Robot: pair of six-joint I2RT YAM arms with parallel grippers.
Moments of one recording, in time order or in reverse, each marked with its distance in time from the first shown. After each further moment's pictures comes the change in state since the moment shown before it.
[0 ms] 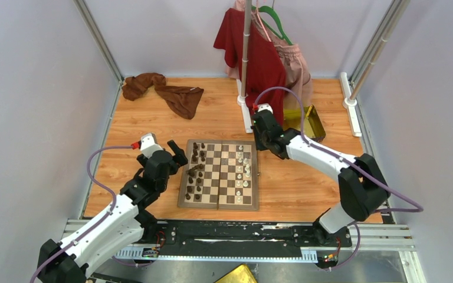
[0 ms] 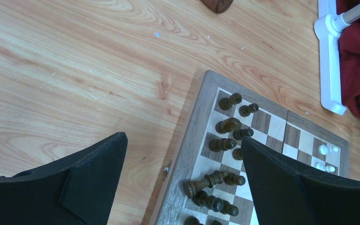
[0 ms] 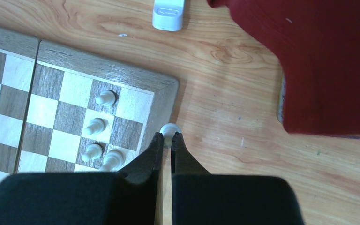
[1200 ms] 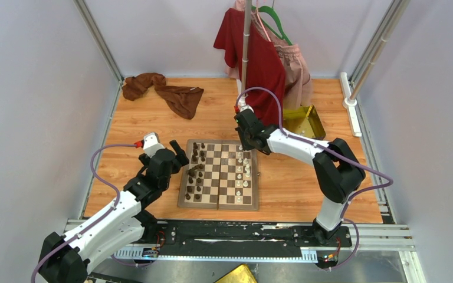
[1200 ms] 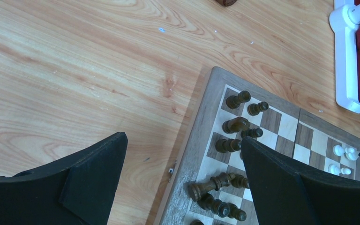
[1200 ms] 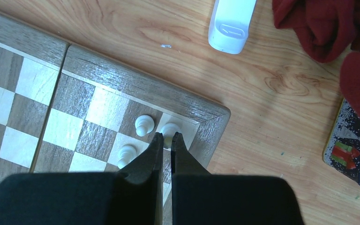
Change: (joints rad) left arm 0.000 0.066 0.000 0.026 -0.008 0.008; right arm 0.067 0.242 0.170 -0.008 -0.037 -0.046
